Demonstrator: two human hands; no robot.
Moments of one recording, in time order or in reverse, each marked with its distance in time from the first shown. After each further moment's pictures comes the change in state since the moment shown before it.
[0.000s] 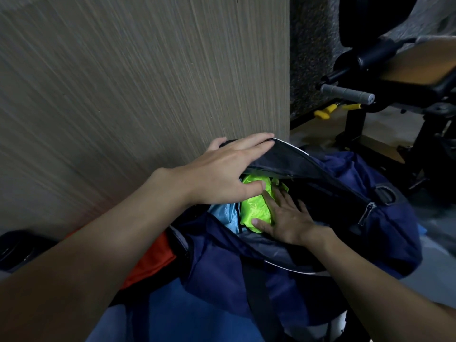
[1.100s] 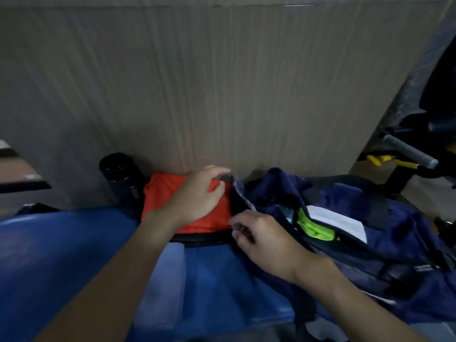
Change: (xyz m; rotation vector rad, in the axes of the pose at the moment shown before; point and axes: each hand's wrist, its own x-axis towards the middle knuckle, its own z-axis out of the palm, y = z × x) left_hand -0.186 -0.074 0.073 -0.551 0.622 -0.501; right_hand -0.104 -0.189 -0.005 0.245 0.116 -0.654
